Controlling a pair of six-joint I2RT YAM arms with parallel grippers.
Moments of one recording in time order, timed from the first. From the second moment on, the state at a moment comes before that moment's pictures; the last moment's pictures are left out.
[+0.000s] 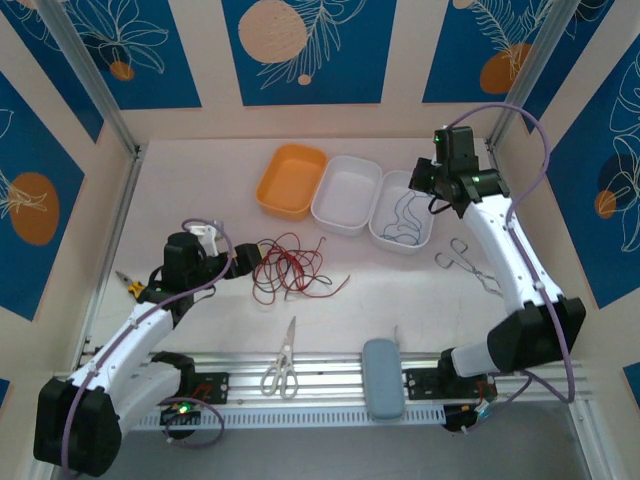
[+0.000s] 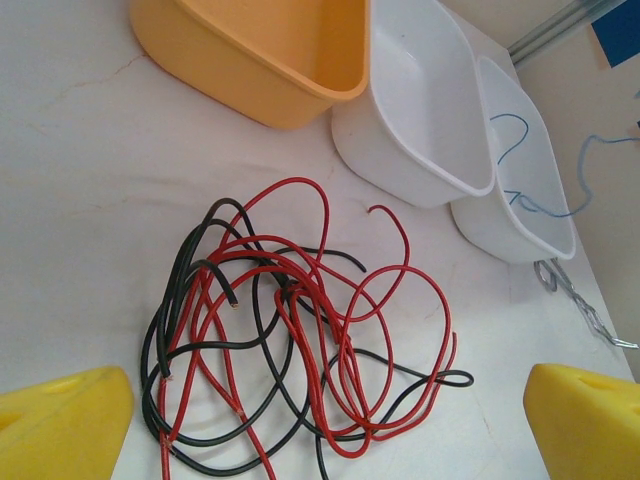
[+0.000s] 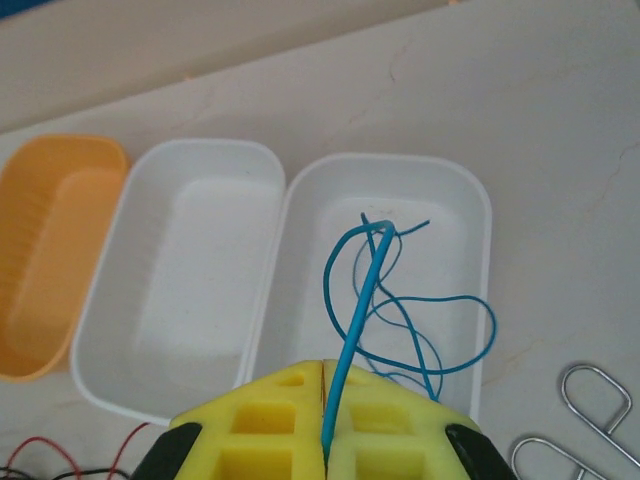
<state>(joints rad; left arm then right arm) -0.24 0.92 0.47 -0.09 0.42 -0.55 0.18 1.43 1.44 -0.78 0.09 0.38</state>
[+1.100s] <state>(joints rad) -0.24 0.92 0.44 -0.09 0.42 -0.54 0.23 1.94 1.60 -0.82 0.03 0.30</state>
